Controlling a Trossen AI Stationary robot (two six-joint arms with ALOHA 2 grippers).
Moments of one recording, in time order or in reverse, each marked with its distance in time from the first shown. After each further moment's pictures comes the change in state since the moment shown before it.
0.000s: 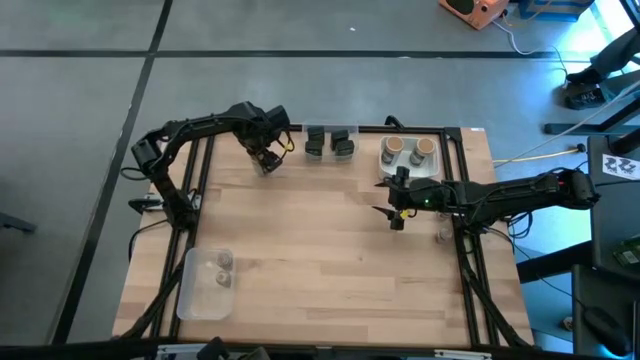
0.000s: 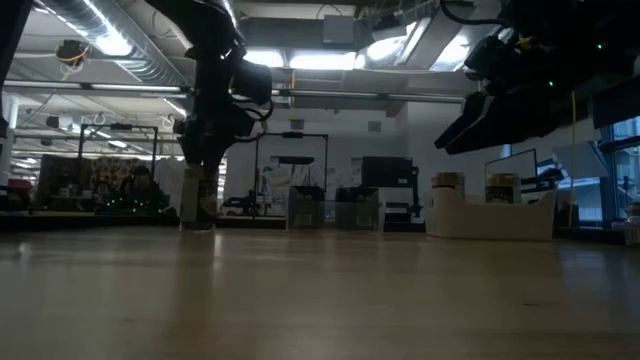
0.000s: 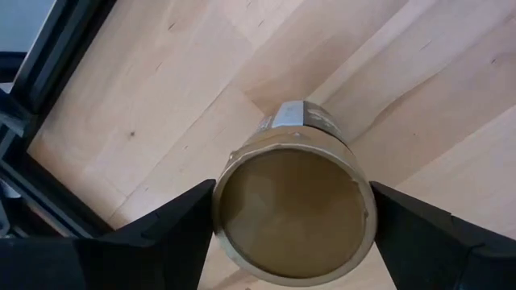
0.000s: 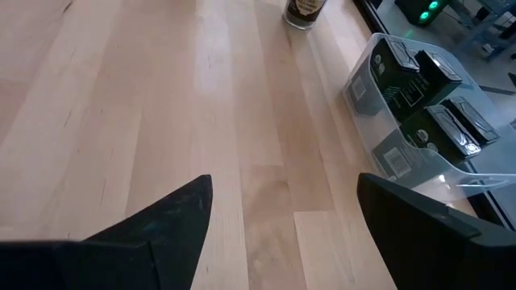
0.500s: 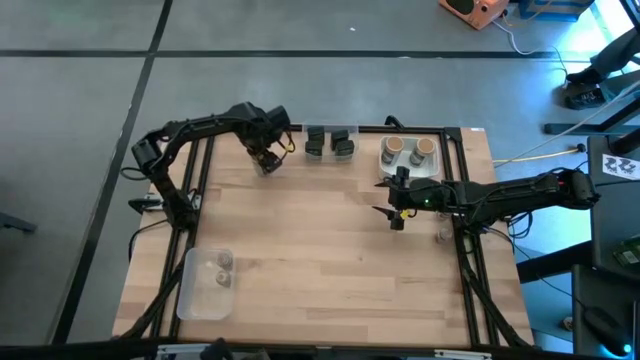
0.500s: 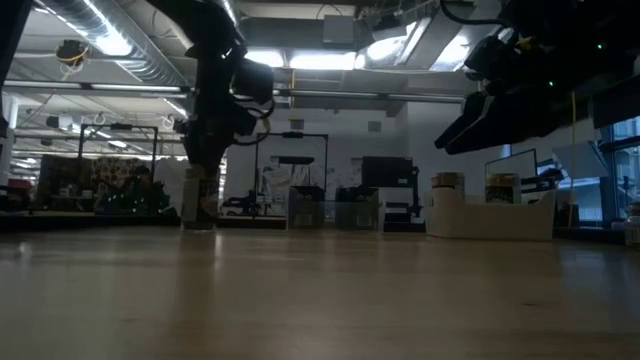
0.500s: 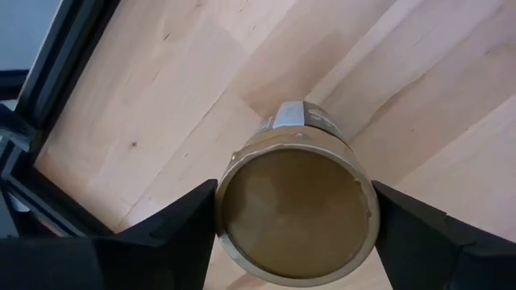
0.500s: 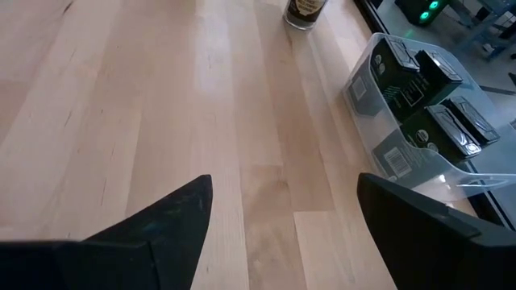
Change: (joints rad) left arm -0.015 0.001 0.000 0.006 0.001 0.047; right arm 0.000 0.000 0.000 -0.001 0.000 0.000
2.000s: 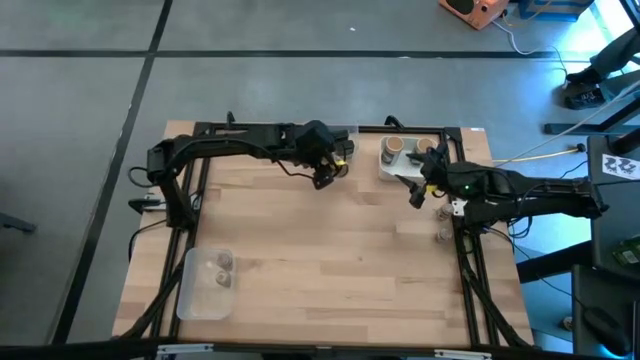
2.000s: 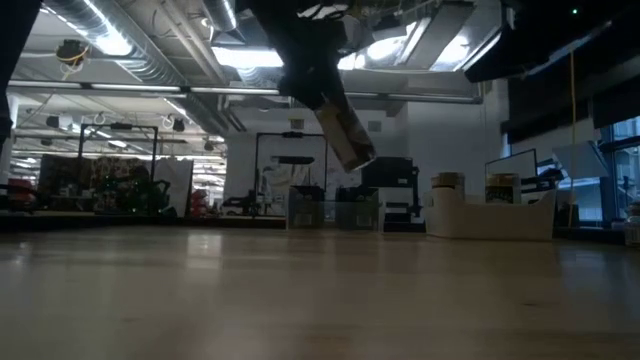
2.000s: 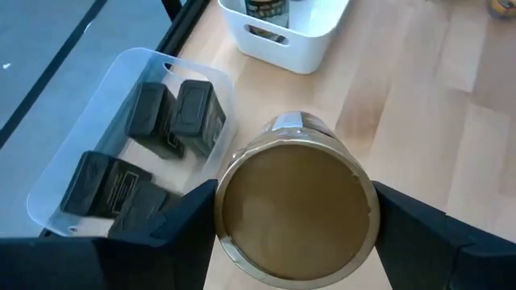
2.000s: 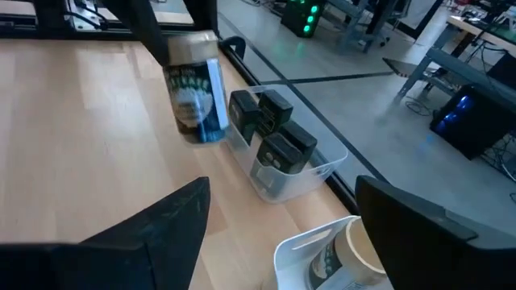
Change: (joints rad) left arm -0.359 0.067 0.292 0.436 0.013 0.033; right arm 0.000 -0.323 0.233 -0.434 0.286 0.180
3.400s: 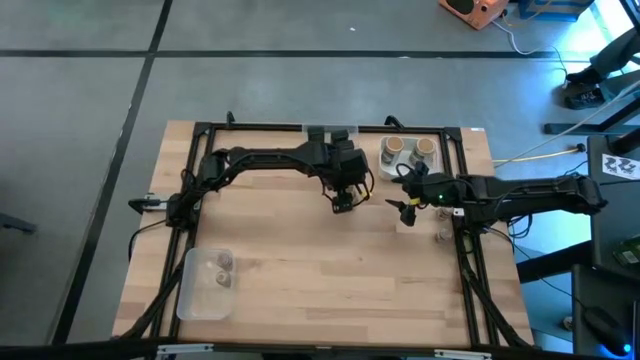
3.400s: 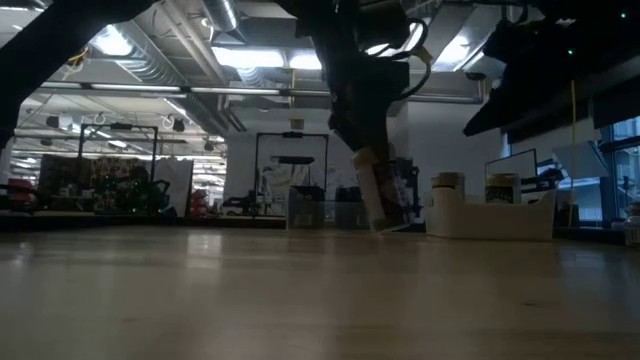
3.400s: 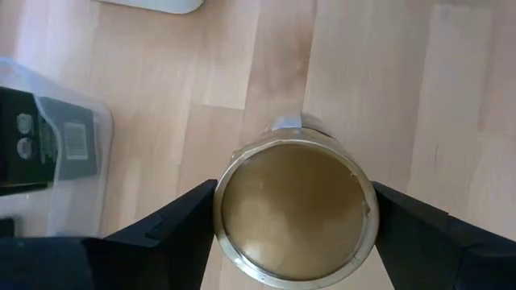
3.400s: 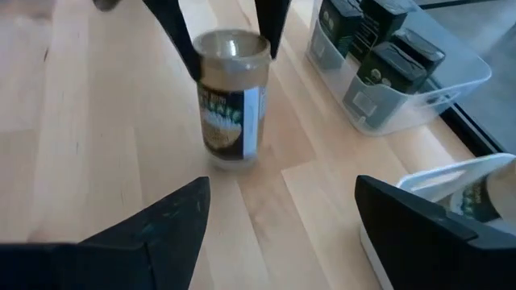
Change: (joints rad) left arm -0.095 0.431 0.429 -0.280 0.104 0.100; right arm 0.000 0.135 -0.131 0.060 -0.234 0.128
